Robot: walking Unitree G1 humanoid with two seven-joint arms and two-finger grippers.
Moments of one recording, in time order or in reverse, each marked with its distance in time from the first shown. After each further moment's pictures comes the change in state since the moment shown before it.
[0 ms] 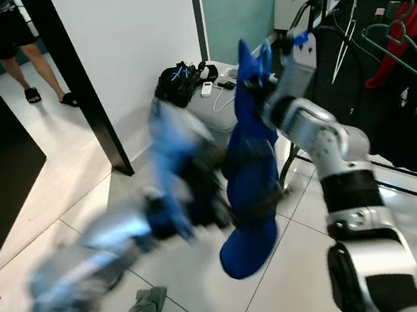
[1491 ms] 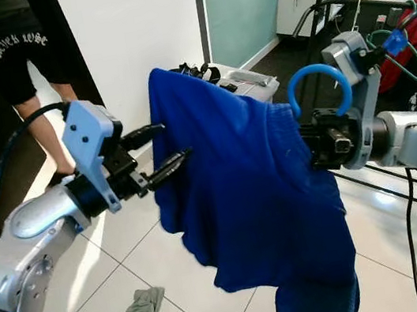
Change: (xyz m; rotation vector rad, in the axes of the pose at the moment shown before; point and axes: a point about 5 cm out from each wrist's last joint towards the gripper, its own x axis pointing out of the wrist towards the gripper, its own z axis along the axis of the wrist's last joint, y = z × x) left arm -0.074 0.077 -0.018 0.313 0.293 0.453; right arm -0.116 0.024 0.032 -0.101 0.270 0.939
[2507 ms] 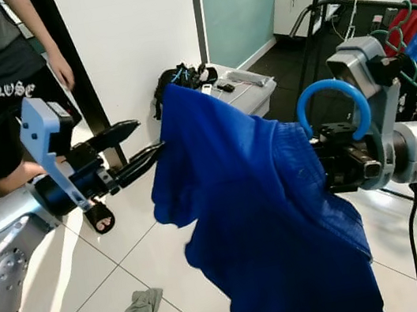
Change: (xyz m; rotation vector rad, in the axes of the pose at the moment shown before) left arm -0.015 0.016 -0.001 -0.116 -0.096 -0.114; right arm 0.003 0.032 -0.004 0.005 0.040 0.133
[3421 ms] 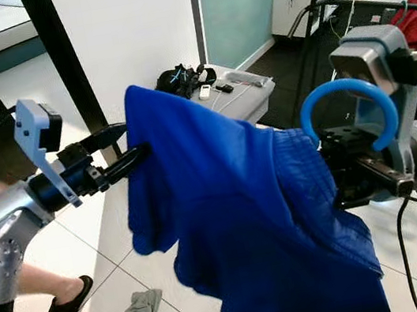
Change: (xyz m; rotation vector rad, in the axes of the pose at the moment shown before) left arm -0.006 0.022 -0.014 -0.060 0.013 0.011; right arm 0.013 0.028 0.010 -0.030 -0.001 0.177
